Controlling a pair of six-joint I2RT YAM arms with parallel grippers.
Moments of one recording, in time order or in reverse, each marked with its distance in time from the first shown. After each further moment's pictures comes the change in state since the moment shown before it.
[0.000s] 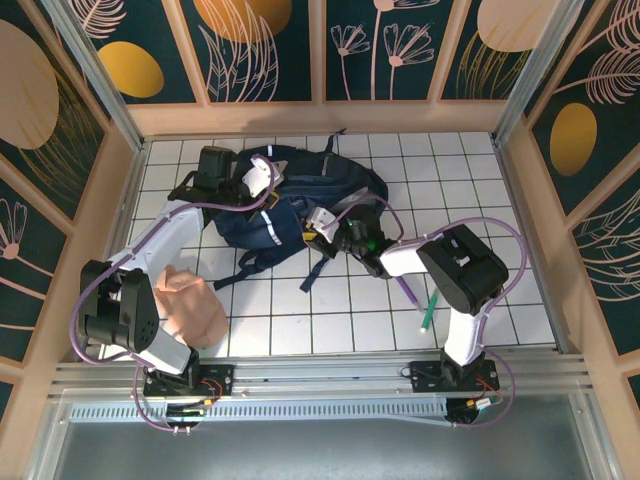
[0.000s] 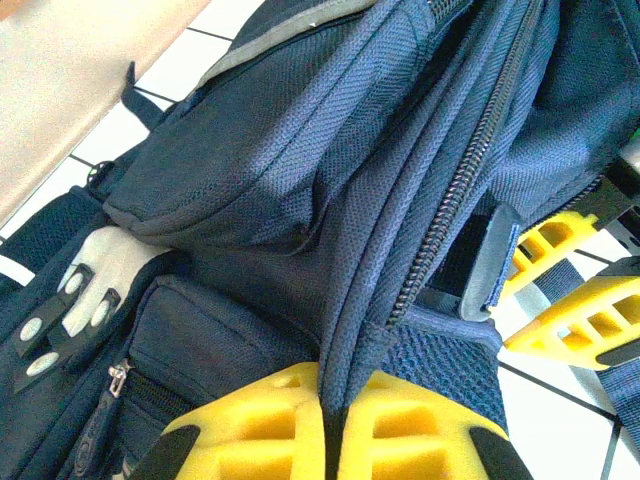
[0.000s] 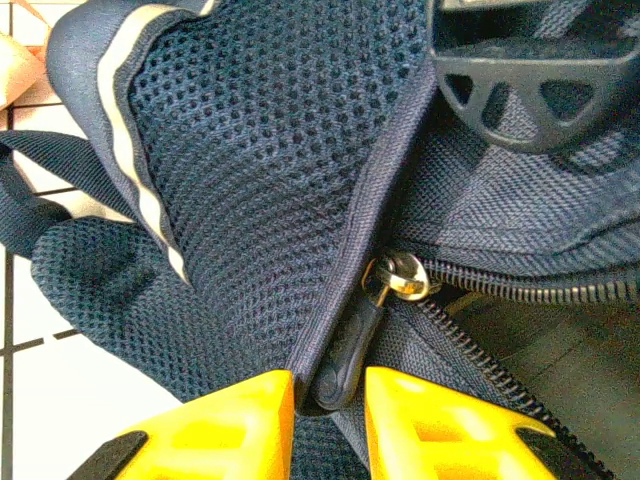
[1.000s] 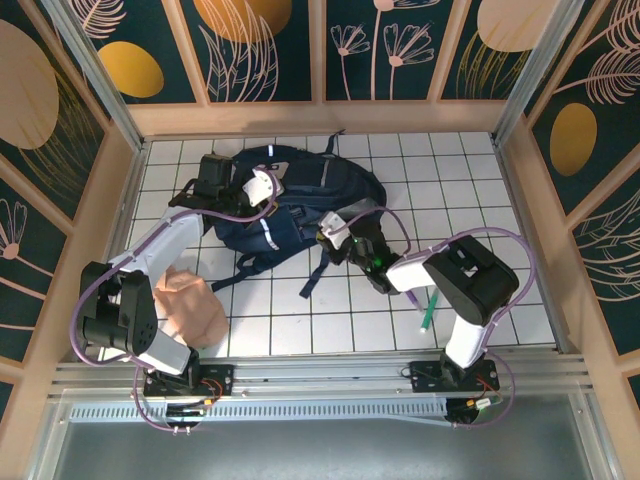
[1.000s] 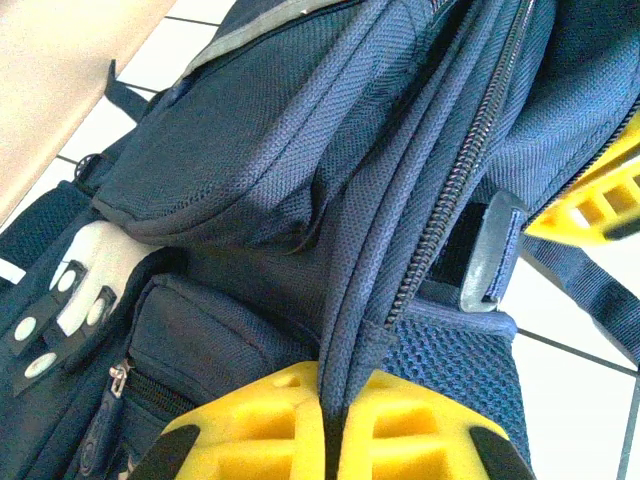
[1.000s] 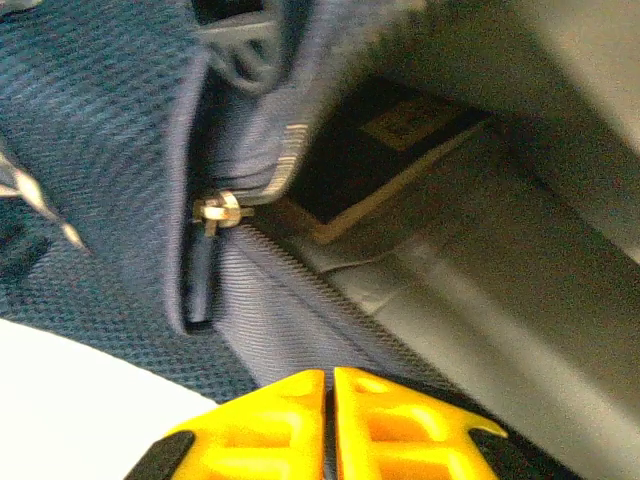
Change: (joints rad) left arm 0.006 -0.017 -0.074 0.033 0.000 0.104; right arm 0.063 -0.090 -0.146 0.072 0.287 0.086
